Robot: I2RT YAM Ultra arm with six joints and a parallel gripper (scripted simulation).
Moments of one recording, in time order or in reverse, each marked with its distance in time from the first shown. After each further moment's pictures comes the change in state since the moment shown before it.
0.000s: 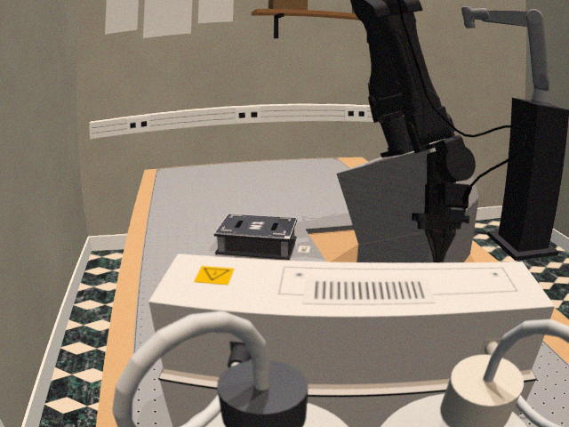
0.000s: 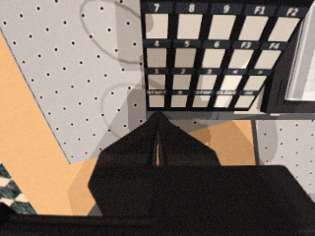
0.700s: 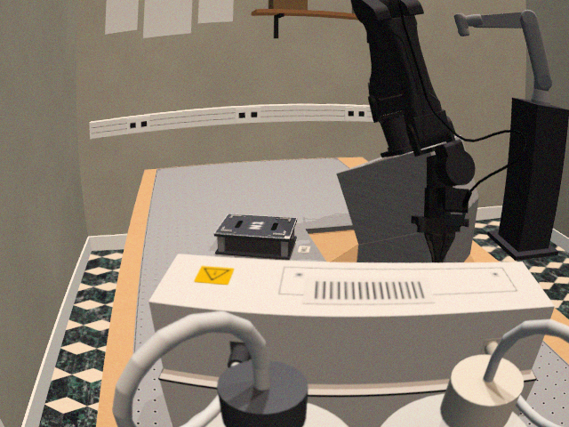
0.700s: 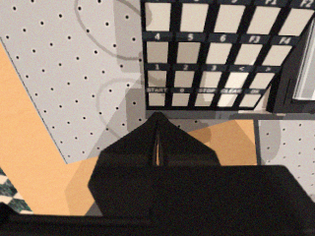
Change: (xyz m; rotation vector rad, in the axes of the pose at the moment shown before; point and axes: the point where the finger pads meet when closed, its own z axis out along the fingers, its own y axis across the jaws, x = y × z) arm 0.005 0.000 0.006 0.001 0.014 -0.008
